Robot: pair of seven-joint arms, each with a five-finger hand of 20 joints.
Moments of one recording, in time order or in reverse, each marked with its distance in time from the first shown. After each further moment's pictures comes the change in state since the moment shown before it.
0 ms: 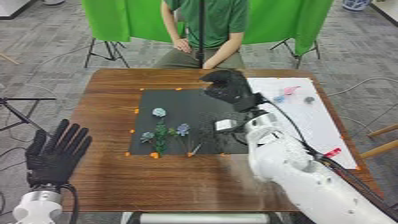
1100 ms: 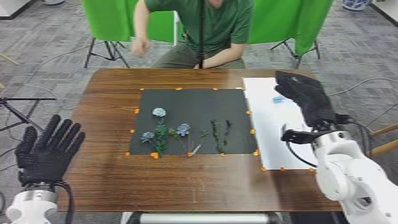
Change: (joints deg) left arm 1.0 0.9 -1.3 -1.3 -0.1 -0.7 2.6; right arm -28.5 5.5 33.7 -3.6 42.2 -8.1 -19.4
